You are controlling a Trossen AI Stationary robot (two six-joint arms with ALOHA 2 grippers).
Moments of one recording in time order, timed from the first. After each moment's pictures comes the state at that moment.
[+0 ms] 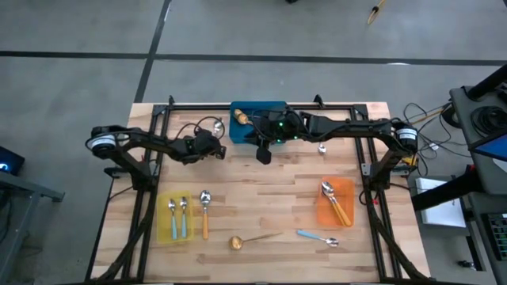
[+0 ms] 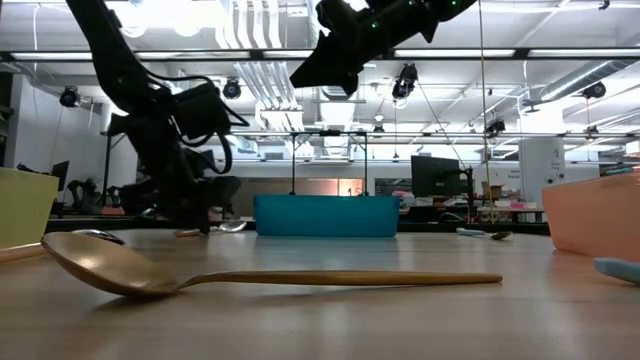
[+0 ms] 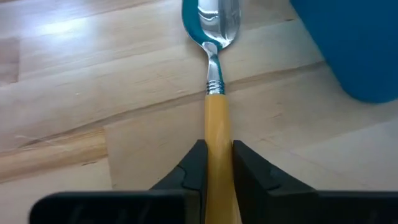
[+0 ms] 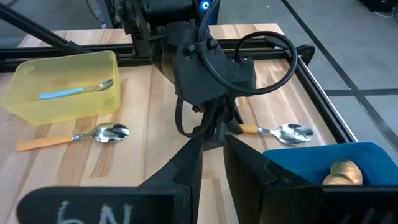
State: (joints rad) left arm 0.35 1.58 0.51 -0.02 -0.55 -0.82; right arm -0.23 1.69 1.35 -0.12 -0.15 -0.08
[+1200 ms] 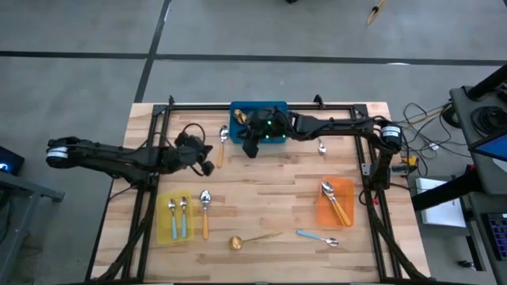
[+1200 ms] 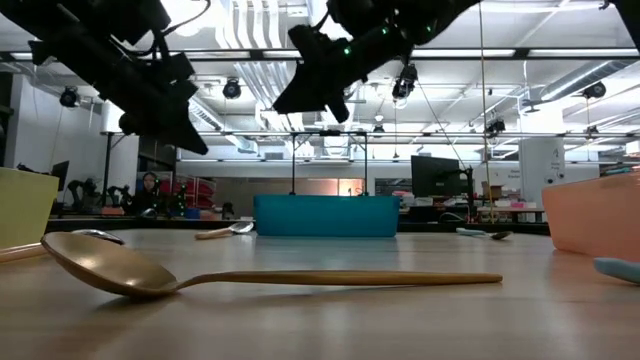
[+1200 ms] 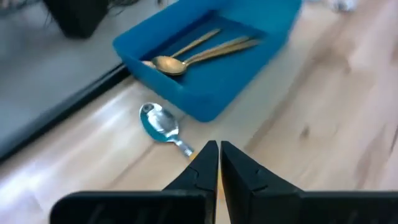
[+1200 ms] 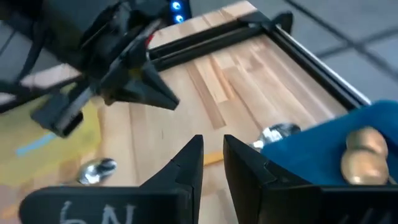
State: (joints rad) left arm 0.04 0.96 0.44 -0.16 -0.60 -0.34; right arm -0.27 1.83 1.44 -0.08 -0.10 0.20
